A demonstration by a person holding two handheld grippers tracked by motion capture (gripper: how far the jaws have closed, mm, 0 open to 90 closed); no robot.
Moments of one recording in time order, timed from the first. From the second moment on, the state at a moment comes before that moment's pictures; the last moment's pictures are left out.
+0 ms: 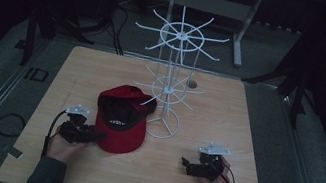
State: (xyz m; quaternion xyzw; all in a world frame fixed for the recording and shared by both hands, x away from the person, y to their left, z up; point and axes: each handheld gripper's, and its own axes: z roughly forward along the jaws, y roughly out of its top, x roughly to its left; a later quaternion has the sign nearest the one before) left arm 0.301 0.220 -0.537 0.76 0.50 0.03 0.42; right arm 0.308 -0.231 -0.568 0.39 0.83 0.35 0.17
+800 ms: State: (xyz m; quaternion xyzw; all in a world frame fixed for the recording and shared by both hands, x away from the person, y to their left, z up) left arm 0.307 0.193 -0.543 0.81 0.44 0.03 0.38; right arm 0.308 -0.231 -0.568 0.39 0.83 0.35 0.17
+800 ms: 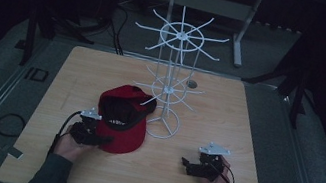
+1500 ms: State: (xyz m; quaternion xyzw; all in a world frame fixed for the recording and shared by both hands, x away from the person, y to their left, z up) left arm 0.273 0.220 -0.530 0.78 0.46 0.10 0.40; right arm 0.308 -0.231 -0.568 0.39 0.83 0.35 0.17
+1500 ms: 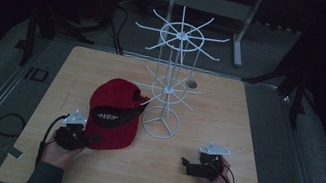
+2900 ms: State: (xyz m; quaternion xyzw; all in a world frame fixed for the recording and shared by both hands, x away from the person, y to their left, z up) left arm 0.258 0.266 -0.482 0.70 0.50 0.19 0.46; right arm 0.308 -0.231 -0.568 0.39 0.83 0.35 0.17
